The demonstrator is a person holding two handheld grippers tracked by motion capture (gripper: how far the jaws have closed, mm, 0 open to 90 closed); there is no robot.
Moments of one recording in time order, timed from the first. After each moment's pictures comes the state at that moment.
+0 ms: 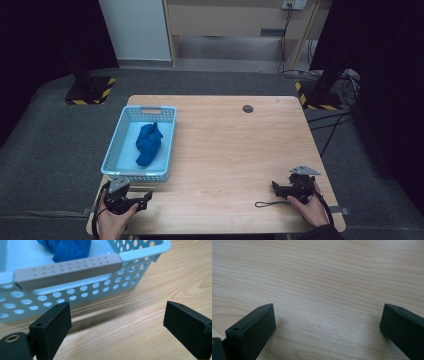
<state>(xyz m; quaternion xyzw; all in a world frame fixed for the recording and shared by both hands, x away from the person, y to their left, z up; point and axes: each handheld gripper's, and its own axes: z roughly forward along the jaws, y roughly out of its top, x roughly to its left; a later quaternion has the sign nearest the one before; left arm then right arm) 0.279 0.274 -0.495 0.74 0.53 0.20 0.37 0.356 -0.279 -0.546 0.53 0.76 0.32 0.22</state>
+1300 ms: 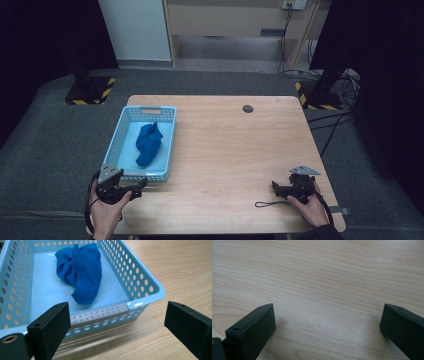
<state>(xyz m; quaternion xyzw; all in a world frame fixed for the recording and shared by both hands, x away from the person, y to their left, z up) 0.294 0.282 -0.457 0.71 0.53 0.23 0.41 0.356 -0.279 -0.546 0.53 0.76 0.32 0.22</state>
